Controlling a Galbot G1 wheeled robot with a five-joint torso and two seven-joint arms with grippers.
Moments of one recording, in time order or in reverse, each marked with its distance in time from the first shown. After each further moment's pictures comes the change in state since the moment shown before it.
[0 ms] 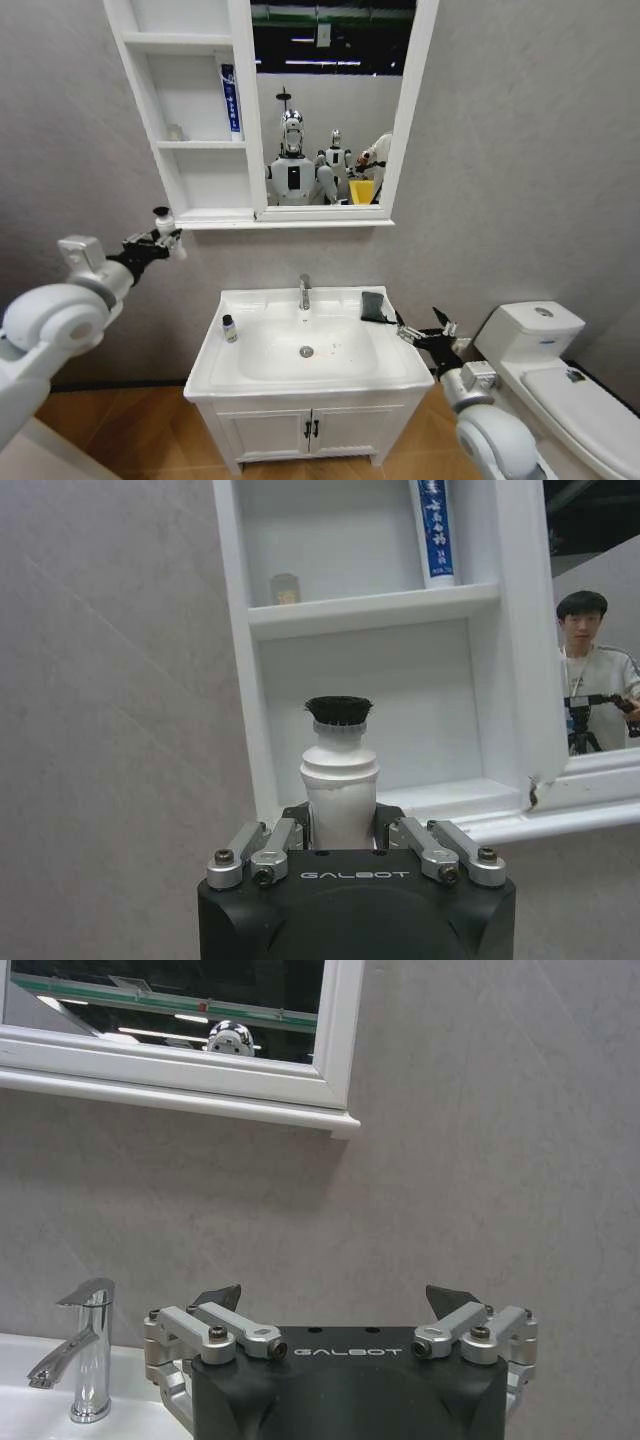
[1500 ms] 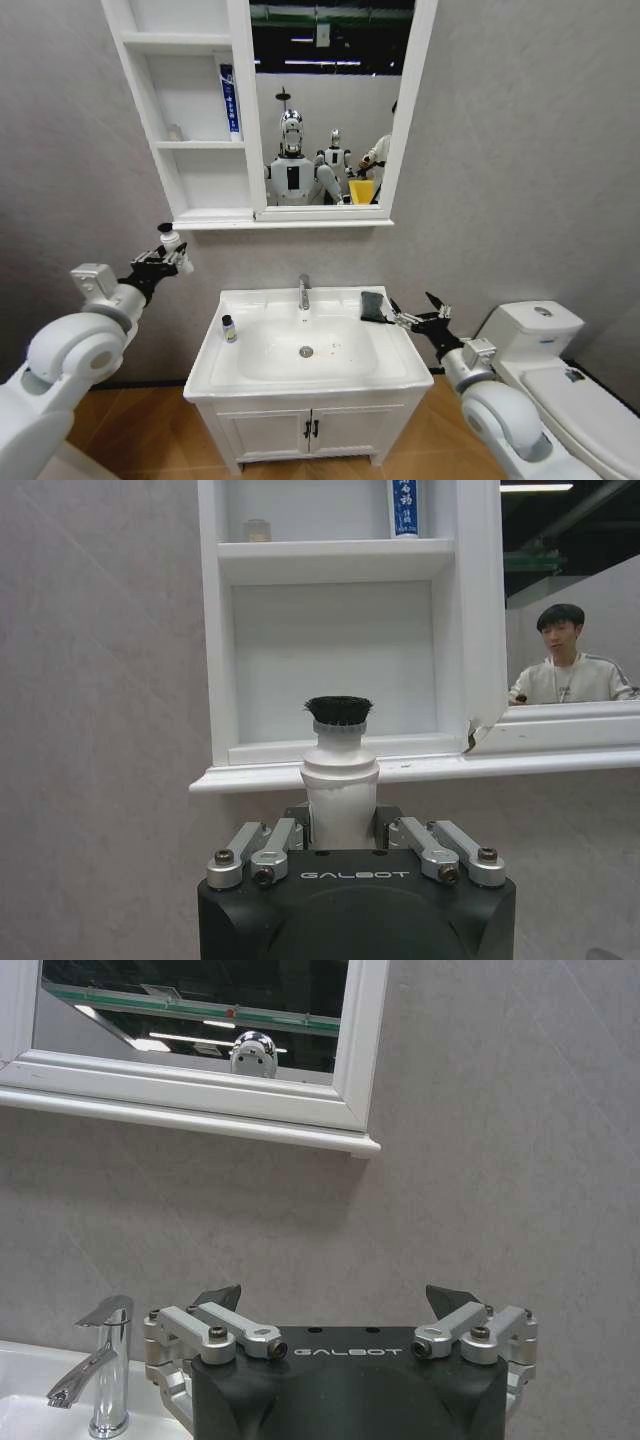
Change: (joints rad) left arm 0.210 -0.306 -0.025 -0.152 0.258 -0.022 -0.014; right arm 0.057 -0.120 -0.005 0.016 0.117 -0.046 0.020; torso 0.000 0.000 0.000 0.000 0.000
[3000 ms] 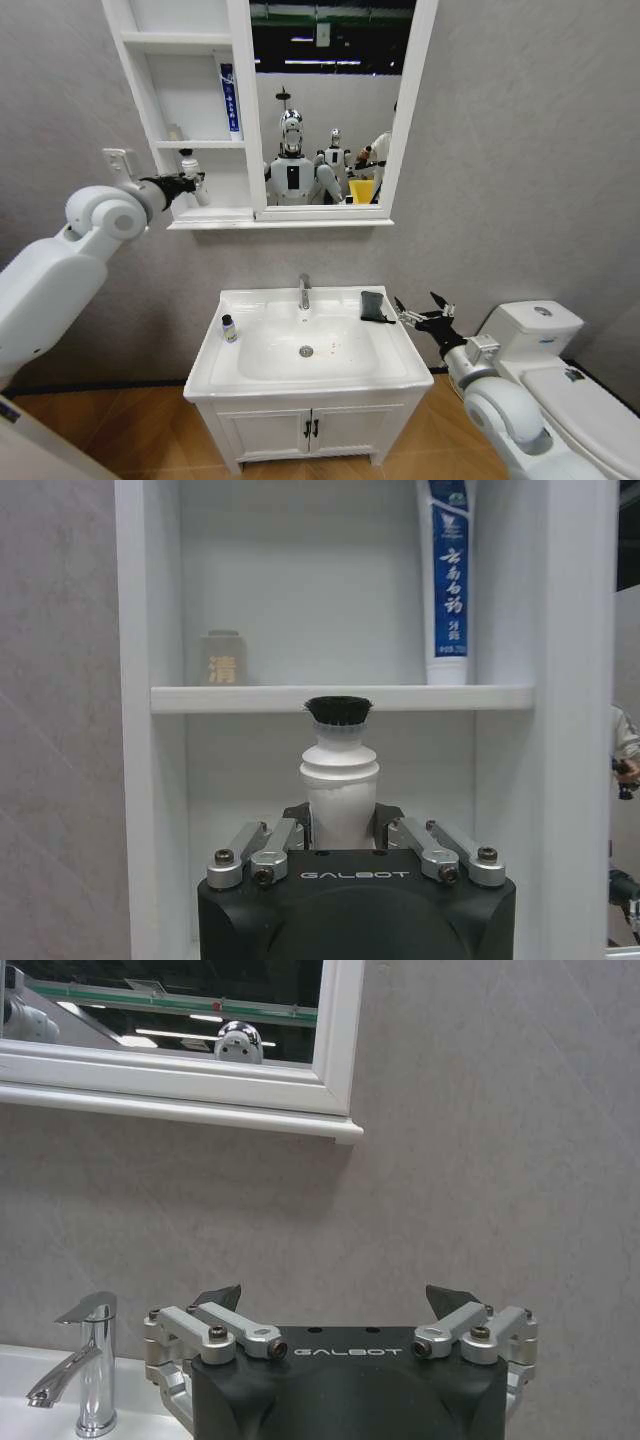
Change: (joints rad) left arm -1.157 0.034 0.763 0.594 -0.295 0.120 -0.045; right arm 0.017 0.014 0.014 -0.045 0.022 0.007 -0.016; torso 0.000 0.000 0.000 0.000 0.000
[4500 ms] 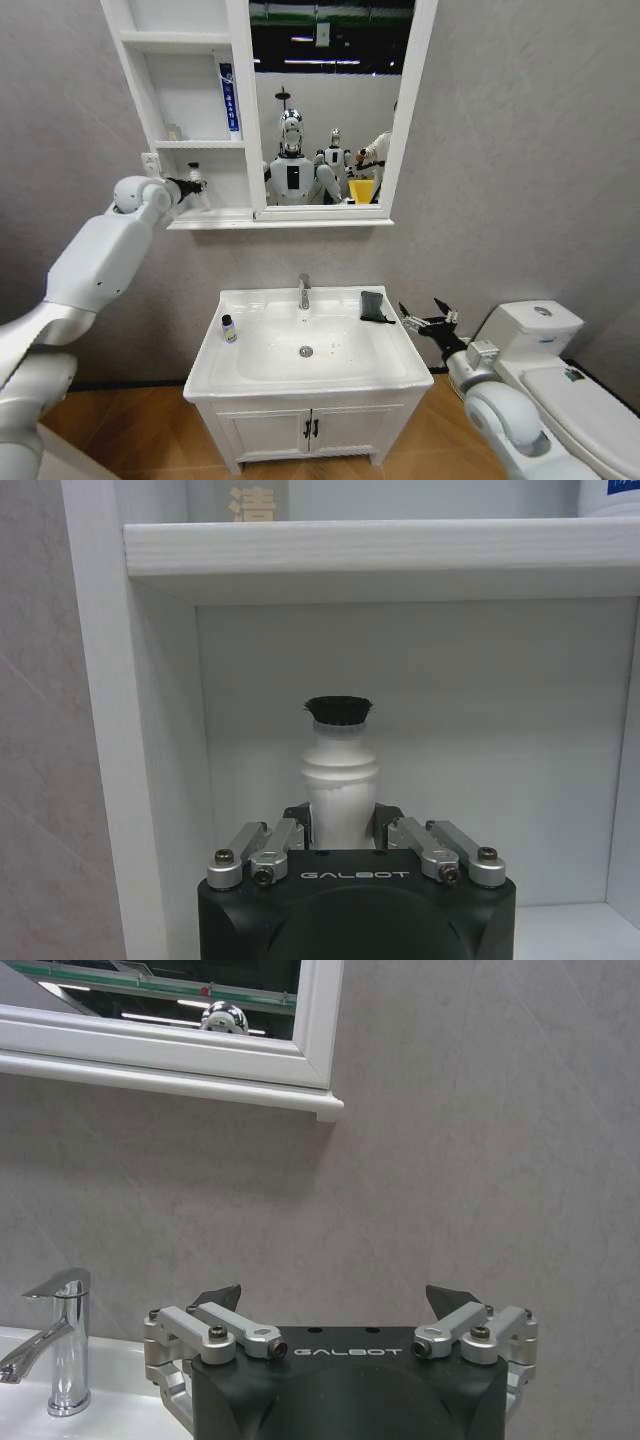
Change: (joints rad) left arm -0.110 -0.202 0.040 0.440 0.268 0.032 0.233; right arm -0.004 0.002 0.004 -0.061 -0.023 0.034 -0.012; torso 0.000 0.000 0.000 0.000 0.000
